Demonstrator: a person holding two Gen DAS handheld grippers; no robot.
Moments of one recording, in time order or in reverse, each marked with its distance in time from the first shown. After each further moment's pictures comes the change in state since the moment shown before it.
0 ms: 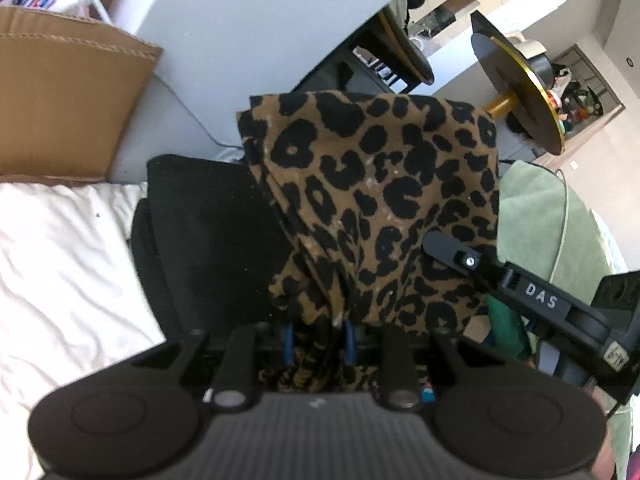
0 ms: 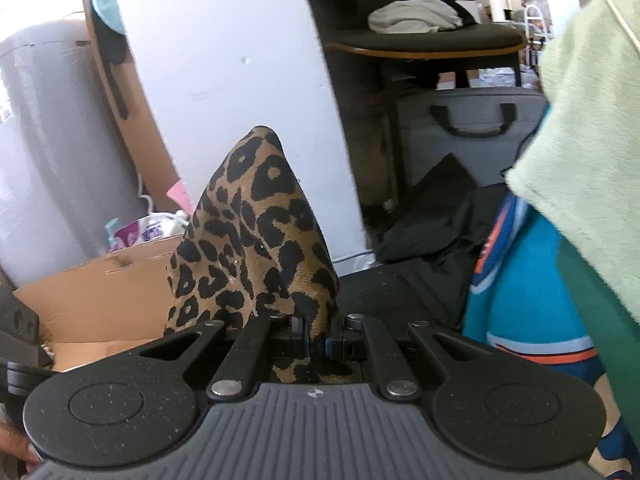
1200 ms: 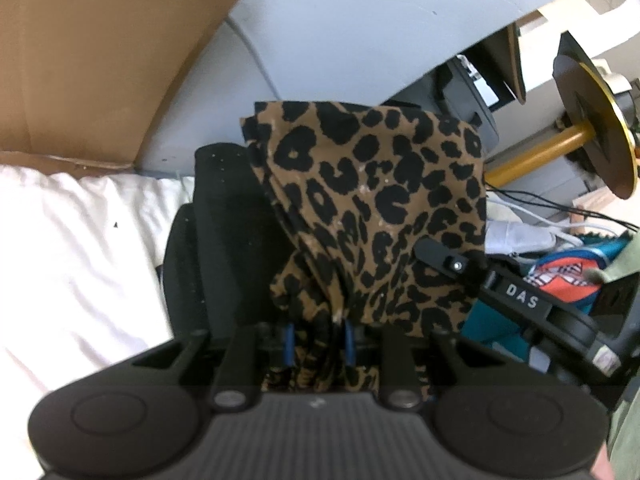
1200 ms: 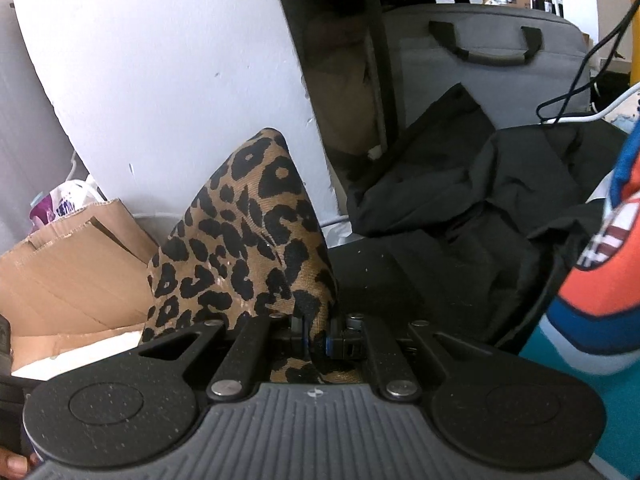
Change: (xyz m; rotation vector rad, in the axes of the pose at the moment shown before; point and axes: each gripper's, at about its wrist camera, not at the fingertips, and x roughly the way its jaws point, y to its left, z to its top) left arm 0.087 0.075 0.043 -0.140 0.027 0.098; right arm 0.171 -0.052 0.004 -0.003 0.154 -0.019
